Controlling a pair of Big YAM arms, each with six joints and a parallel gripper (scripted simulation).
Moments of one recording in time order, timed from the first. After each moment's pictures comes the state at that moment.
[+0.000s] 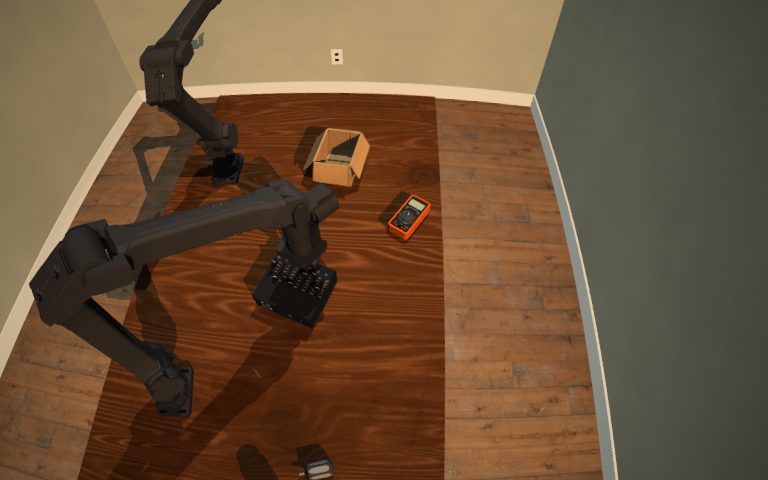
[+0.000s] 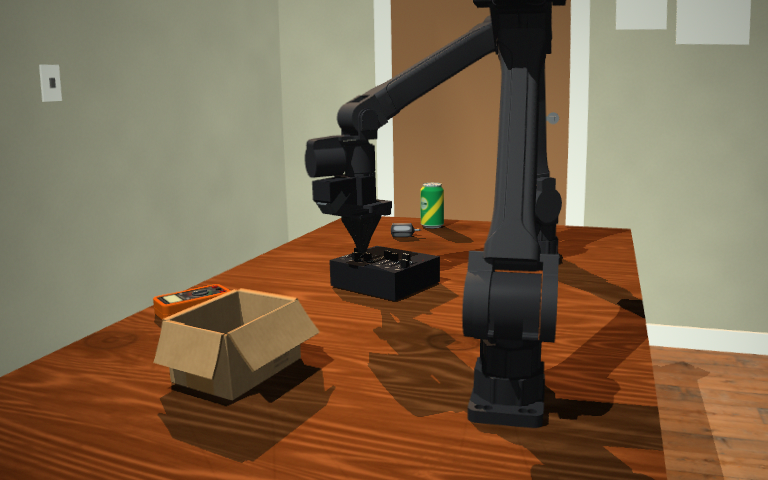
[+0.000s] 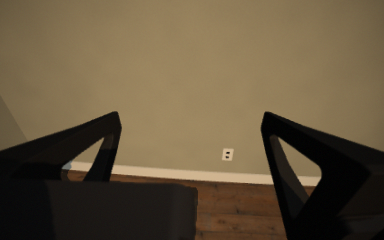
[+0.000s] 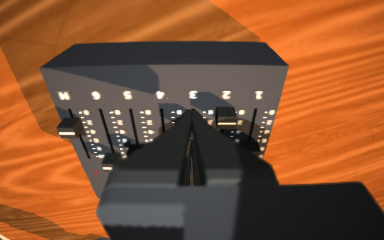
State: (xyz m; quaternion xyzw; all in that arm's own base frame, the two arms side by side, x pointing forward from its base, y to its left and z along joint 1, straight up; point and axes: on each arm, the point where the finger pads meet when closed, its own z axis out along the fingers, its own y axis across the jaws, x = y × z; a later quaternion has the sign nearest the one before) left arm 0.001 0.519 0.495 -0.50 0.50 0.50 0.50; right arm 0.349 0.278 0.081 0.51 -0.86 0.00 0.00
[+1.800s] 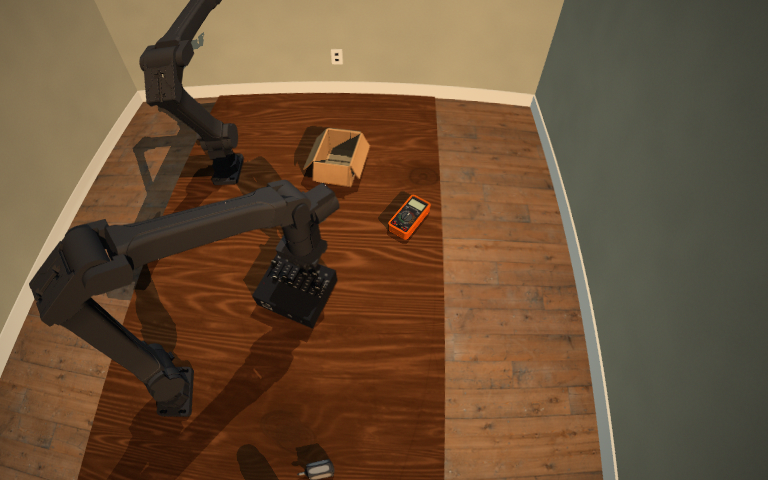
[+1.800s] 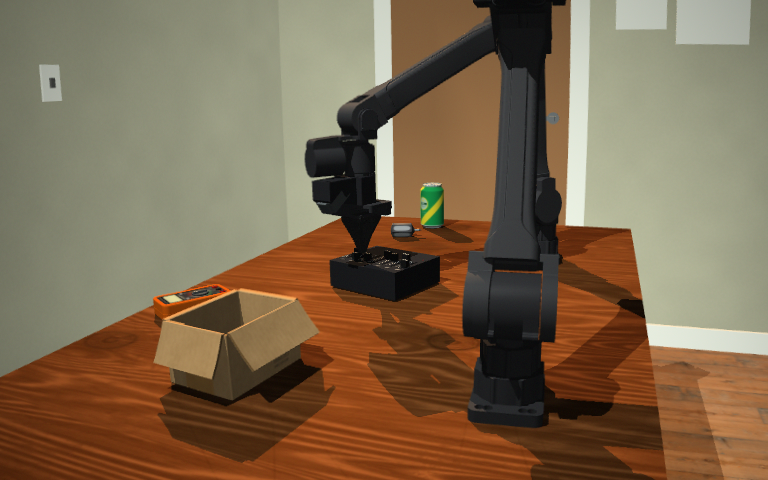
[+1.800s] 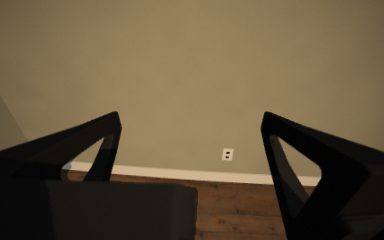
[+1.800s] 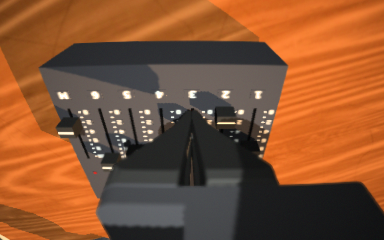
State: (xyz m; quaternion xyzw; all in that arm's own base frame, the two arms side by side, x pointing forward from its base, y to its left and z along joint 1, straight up) left arm 0.001 0.519 0.495 -0.50 0.50 0.50 0.50; right arm 0.349 0.277 0.081 0.51 -0.86 0.00 0.00
